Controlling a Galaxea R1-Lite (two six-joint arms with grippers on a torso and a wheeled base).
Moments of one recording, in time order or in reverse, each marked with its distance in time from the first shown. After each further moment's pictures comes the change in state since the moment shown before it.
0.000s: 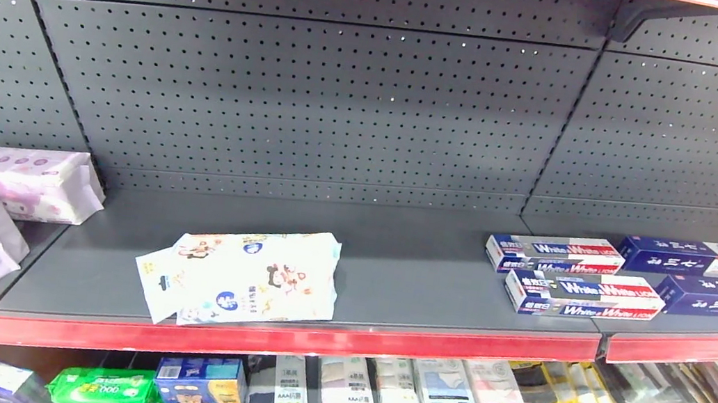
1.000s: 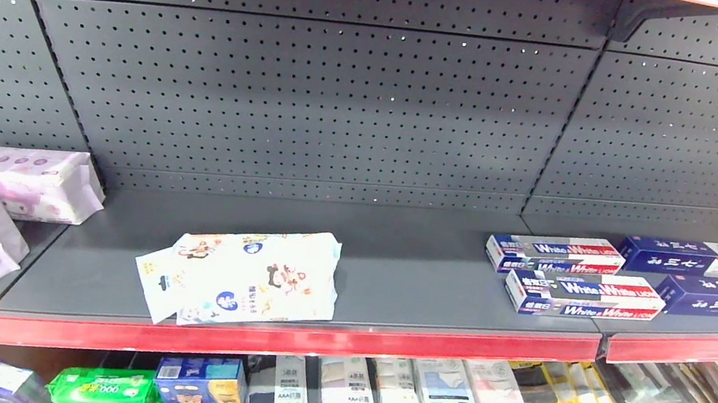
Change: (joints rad) left arm 0.215 0.111 -0.004 -0.082 -0.261 -0.111; right arm 0.000 -0.035 0.017 0.061 -0.001 -0.006
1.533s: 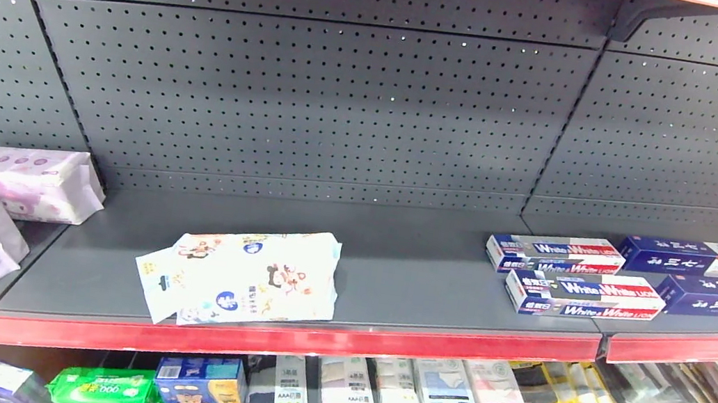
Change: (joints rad) left arm 0.331 0.163 0.087 -0.233 -0.083 -0.006; right arm -0.009 0.000 0.009 -0.001 -0.005 0.017
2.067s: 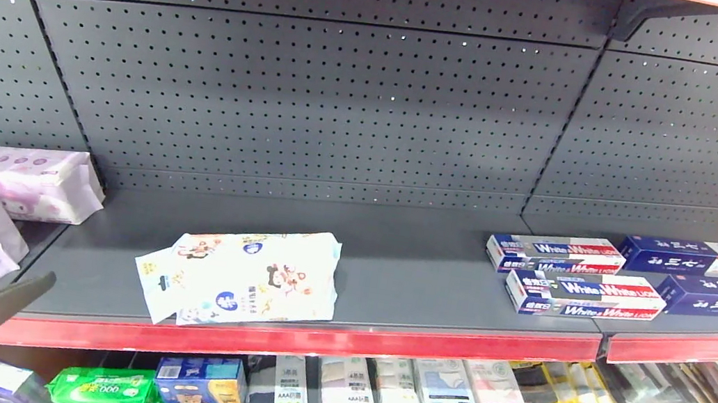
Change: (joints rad) left arm -0.002 0.380 0.117 -0.524 -0.246 -0.014; right arm 0.011 0.027 -0.014 0.066 0.006 -0.006
